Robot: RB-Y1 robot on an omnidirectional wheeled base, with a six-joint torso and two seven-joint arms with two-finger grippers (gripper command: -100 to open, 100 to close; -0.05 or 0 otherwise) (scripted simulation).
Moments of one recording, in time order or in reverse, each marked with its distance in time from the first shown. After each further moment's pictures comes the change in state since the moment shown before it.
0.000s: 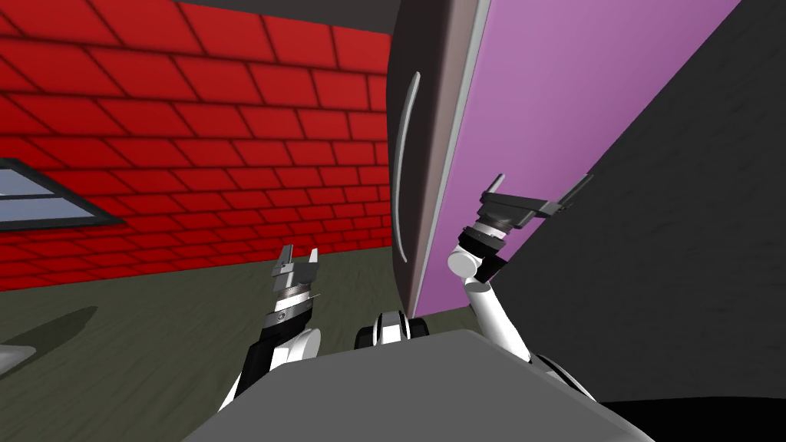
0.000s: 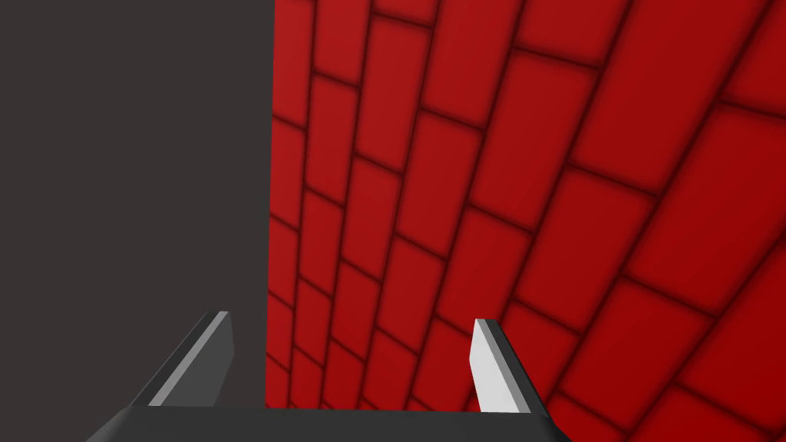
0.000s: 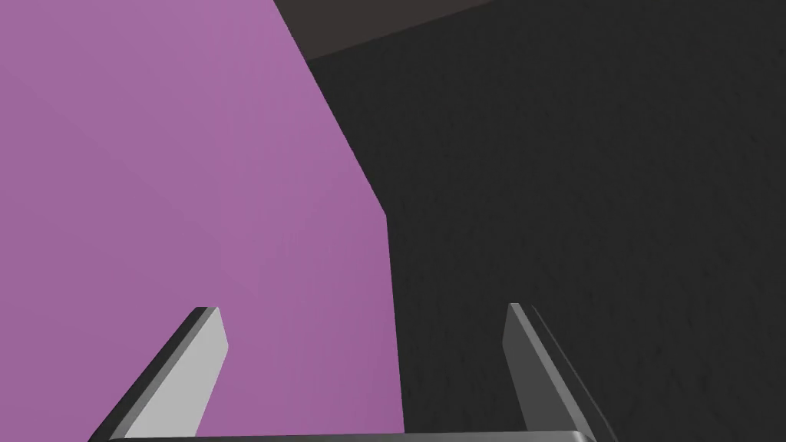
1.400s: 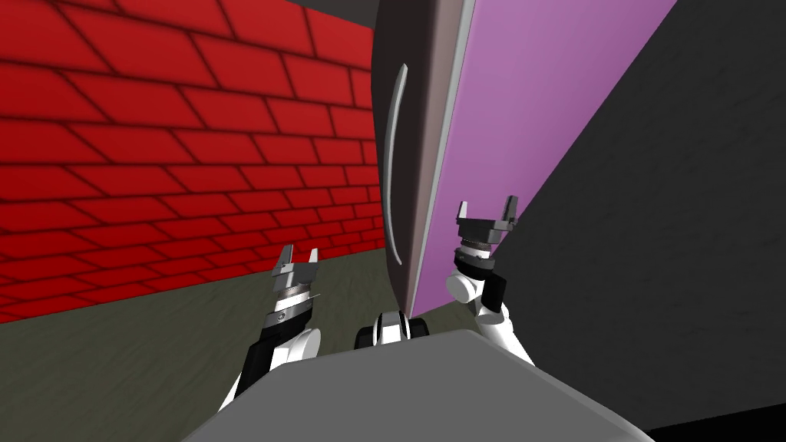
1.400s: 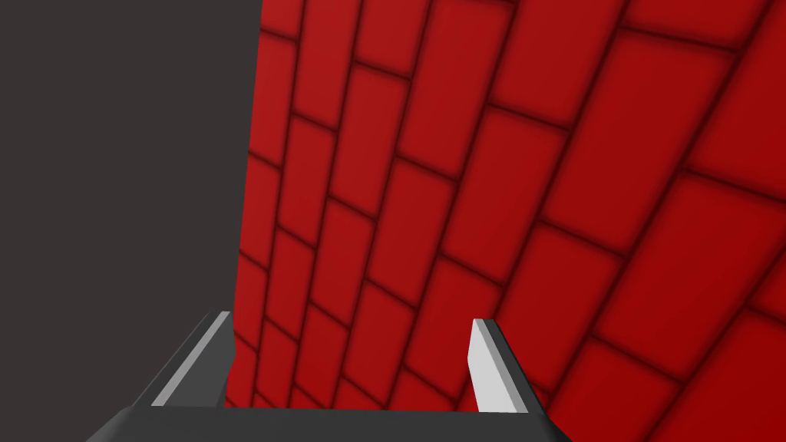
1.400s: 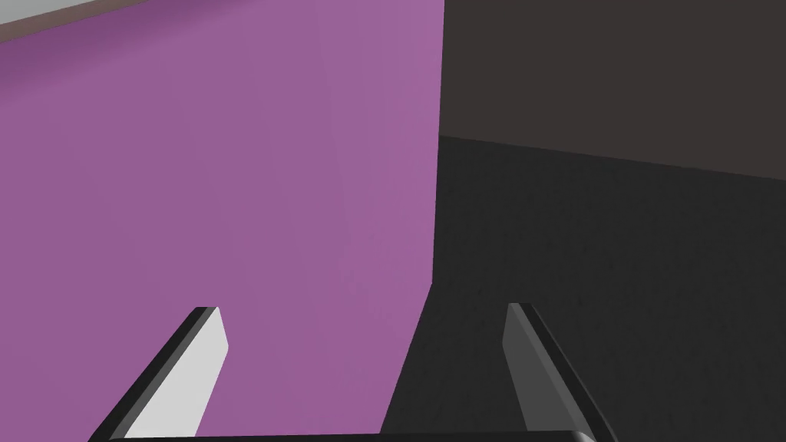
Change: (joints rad) left arm 0.000 0.000 0.000 0.000 0.000 0.000 0.000; right arm 0.274 0.042 0.036 0.008 0.394 0.185 -0.119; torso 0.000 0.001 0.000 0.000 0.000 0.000
